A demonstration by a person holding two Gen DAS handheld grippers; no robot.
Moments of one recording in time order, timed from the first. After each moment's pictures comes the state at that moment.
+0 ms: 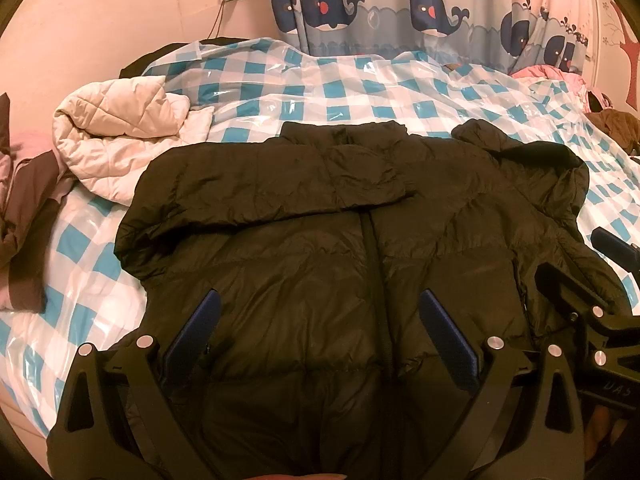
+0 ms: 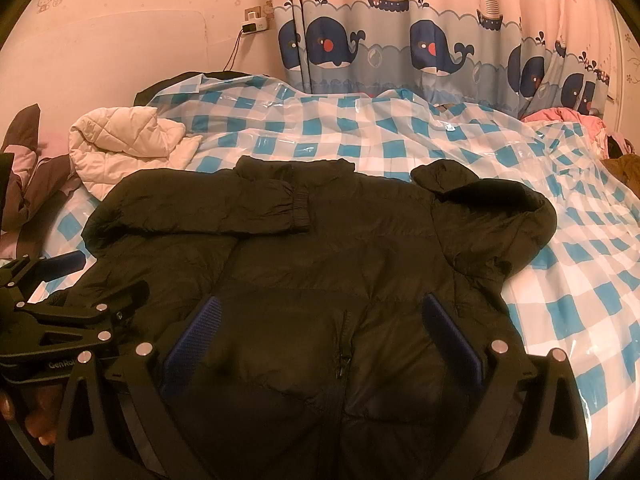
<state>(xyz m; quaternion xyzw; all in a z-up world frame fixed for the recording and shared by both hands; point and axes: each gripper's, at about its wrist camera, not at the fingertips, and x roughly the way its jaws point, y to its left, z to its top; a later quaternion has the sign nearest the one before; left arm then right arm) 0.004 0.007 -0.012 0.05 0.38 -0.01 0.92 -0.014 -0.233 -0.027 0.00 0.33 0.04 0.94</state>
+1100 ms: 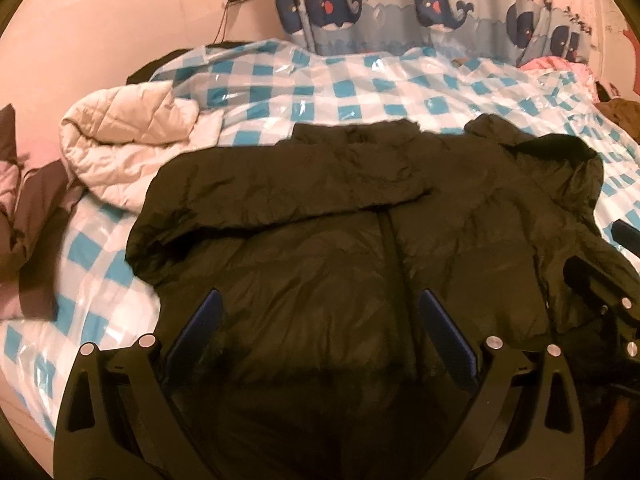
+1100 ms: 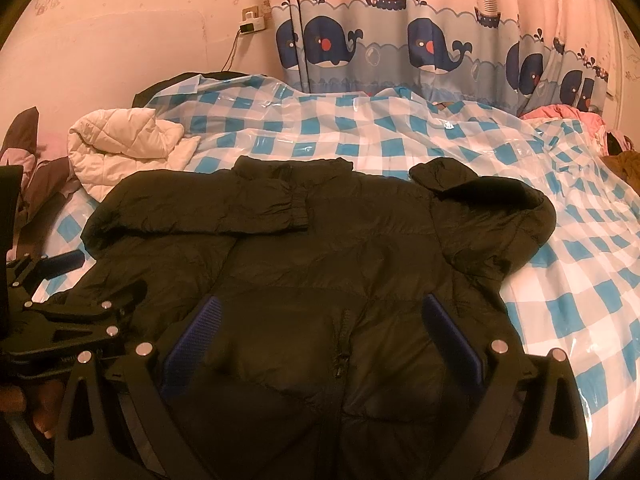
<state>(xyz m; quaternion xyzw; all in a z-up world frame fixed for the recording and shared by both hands) 0.009 0.011 -0.018 0.07 0.37 0.00 0.93 -0.013 -0.235 -0.026 0.00 0.33 0.04 0.94</state>
